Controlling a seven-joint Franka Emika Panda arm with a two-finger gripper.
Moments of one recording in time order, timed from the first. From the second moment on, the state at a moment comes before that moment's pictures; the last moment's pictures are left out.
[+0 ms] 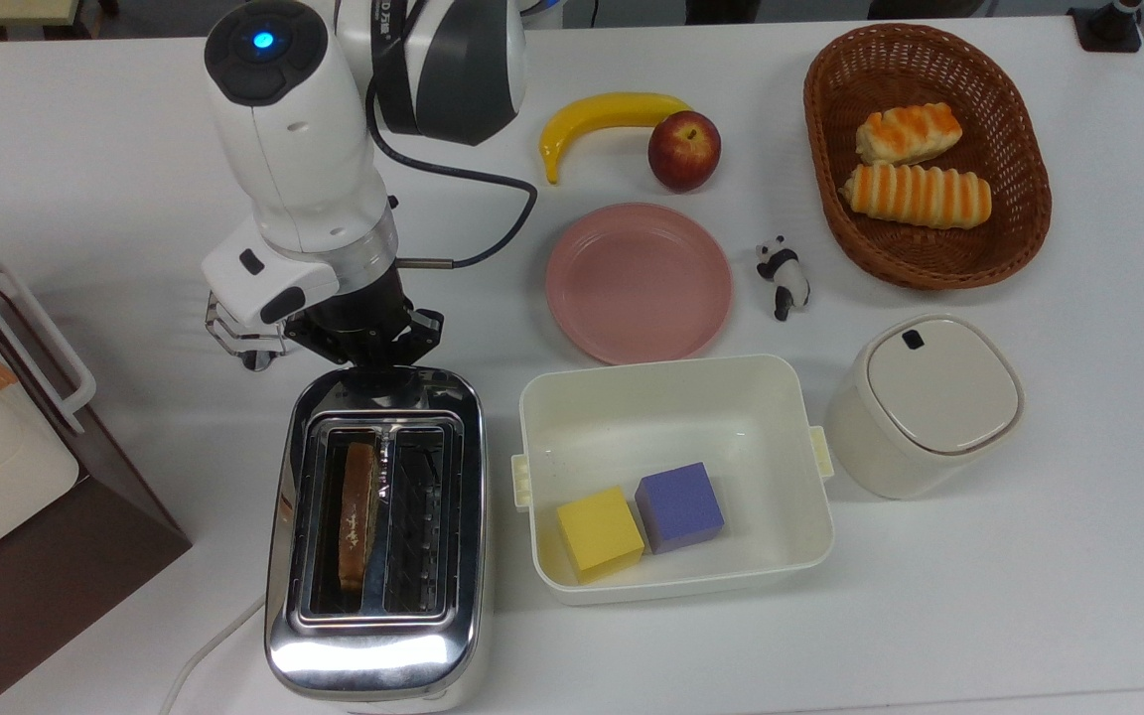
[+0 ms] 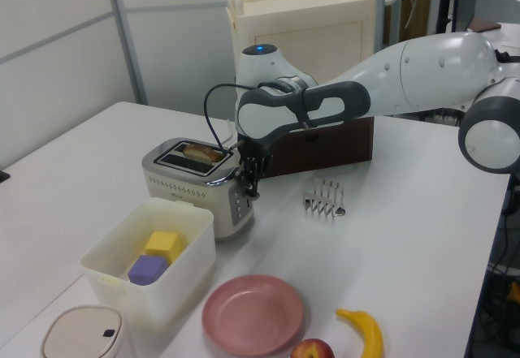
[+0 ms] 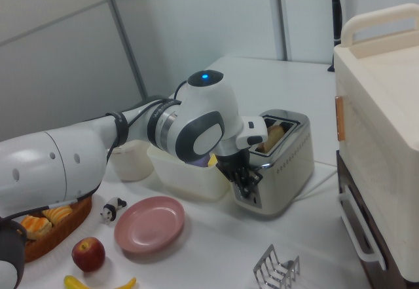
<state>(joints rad) -0.10 0.54 0.00 -1.39 0.03 2.08 -0.04</state>
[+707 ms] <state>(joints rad) -0.10 0.57 0.00 -1.42 0.03 2.14 -0.04</state>
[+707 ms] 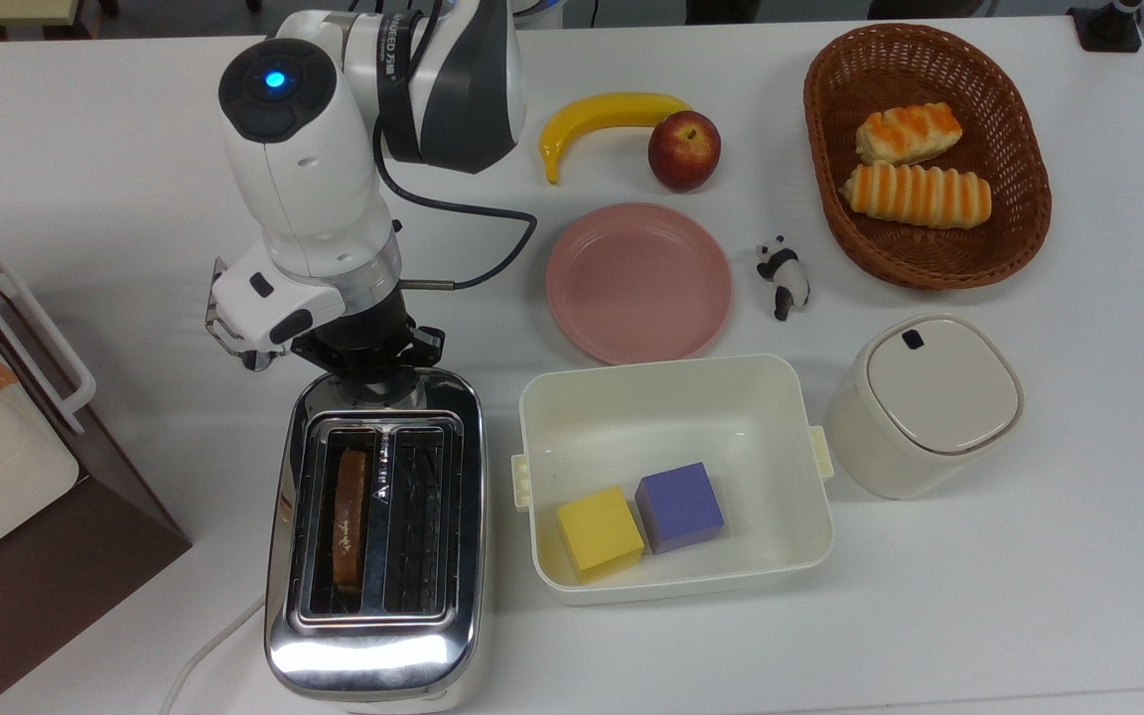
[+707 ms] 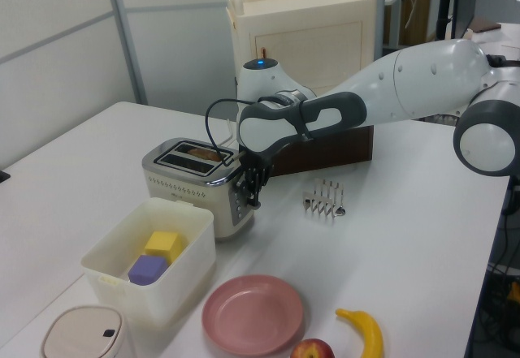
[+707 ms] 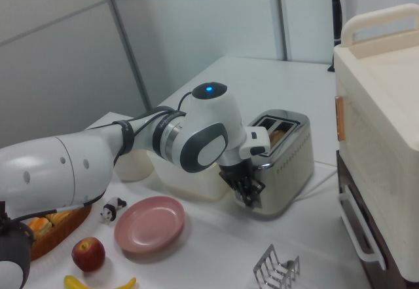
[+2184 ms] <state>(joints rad) -0.10 0.39 -0.01 -1.40 0.03 1.98 -0.06</state>
